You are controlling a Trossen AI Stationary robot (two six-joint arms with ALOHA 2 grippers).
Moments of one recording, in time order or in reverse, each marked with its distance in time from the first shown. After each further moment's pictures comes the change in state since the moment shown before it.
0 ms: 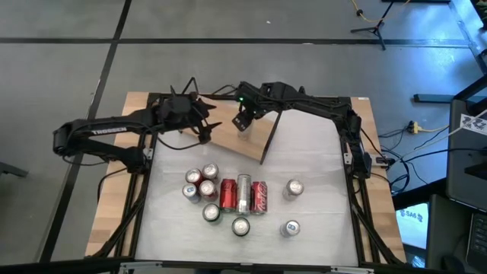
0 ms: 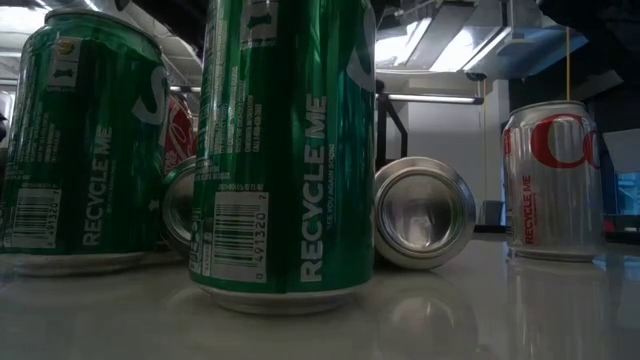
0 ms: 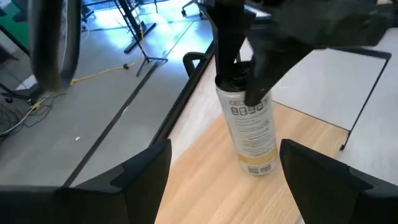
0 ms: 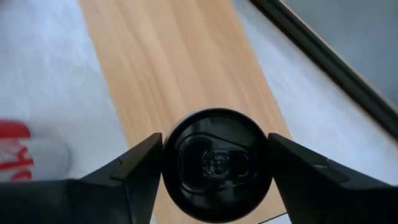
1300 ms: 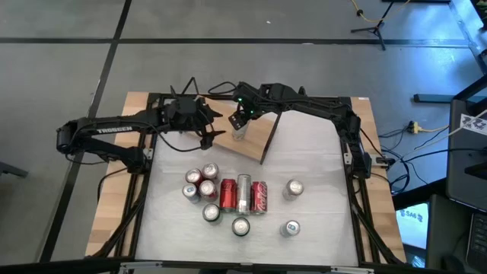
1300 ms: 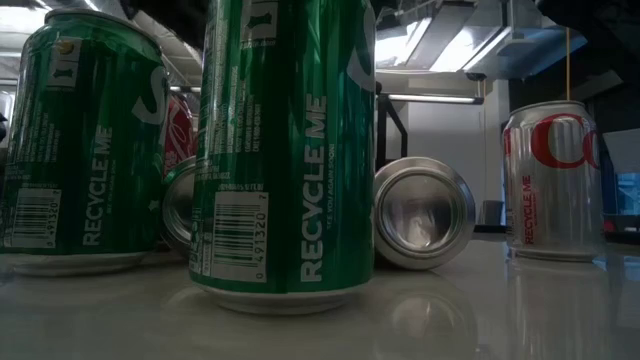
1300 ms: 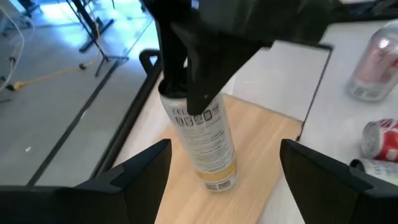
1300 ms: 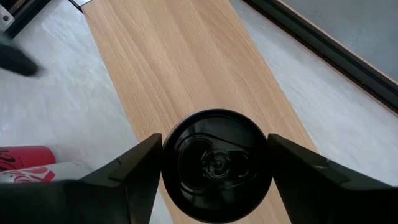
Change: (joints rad) left arm 0.000 0.079 0.000 0.025 0.165 -0.003; right arm 0.001 0.001 -0.002 0.055 0.009 0.087
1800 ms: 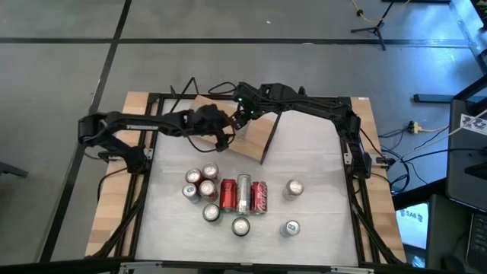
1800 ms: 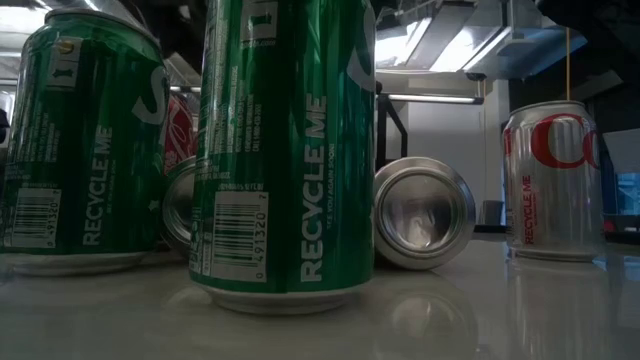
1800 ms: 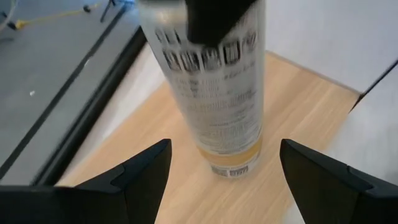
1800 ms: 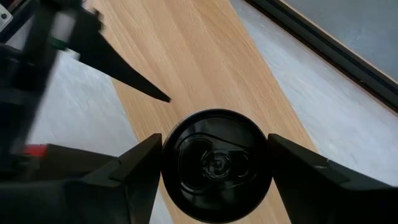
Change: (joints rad) left arm 0.001 0.277 0.000 0.105 -0.097 -0.106; right arm 0.000 0.000 0.001 -0.007 0.000 0.000
